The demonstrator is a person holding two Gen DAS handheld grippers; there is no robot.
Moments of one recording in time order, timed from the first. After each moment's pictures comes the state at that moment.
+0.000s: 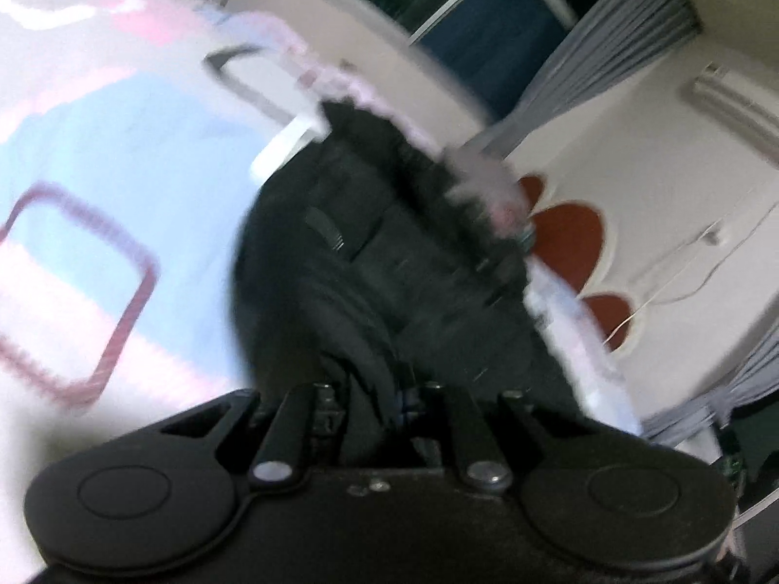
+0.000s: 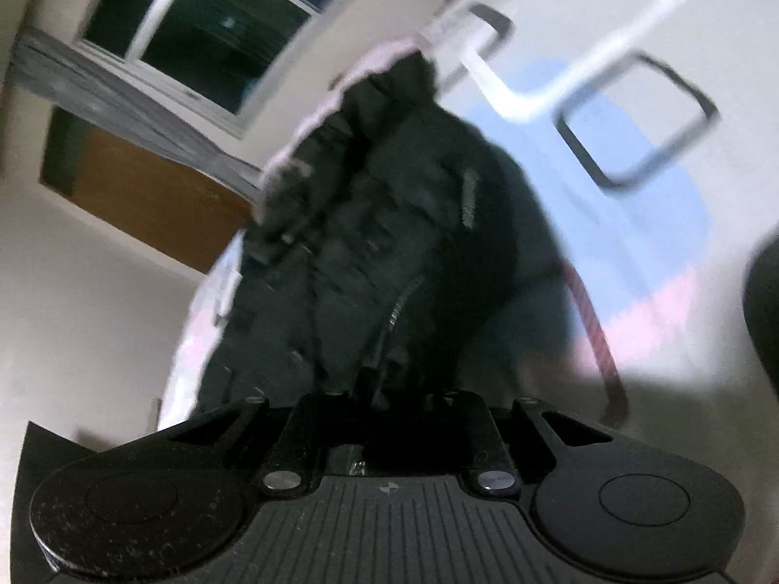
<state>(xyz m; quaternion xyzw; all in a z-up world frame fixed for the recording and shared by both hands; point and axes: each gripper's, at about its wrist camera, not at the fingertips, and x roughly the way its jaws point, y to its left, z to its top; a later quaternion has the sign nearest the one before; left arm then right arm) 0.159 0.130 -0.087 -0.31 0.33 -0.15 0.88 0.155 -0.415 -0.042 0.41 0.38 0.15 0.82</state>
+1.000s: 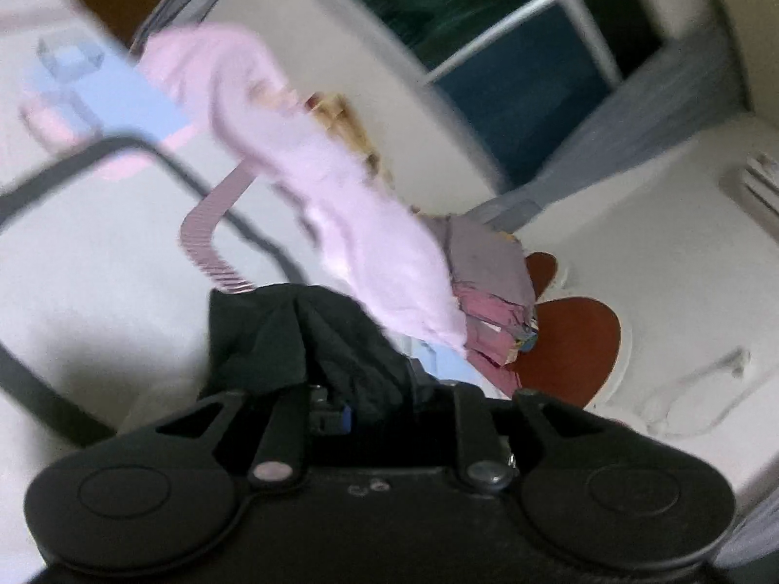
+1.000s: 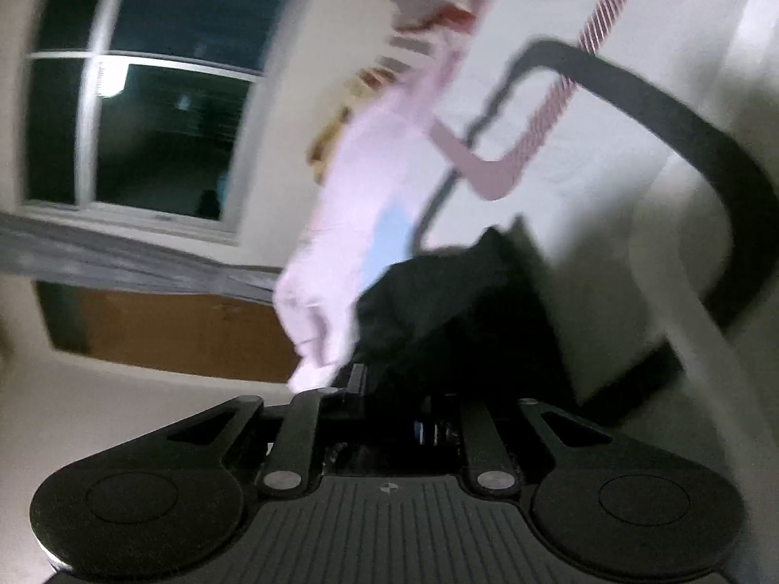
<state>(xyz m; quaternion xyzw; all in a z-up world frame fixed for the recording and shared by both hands) 0.572 0.149 -0.081 -0.39 0.33 -0.14 0.85 0.614 -0.491 -0.100 0.59 0.40 0.11 0.69</state>
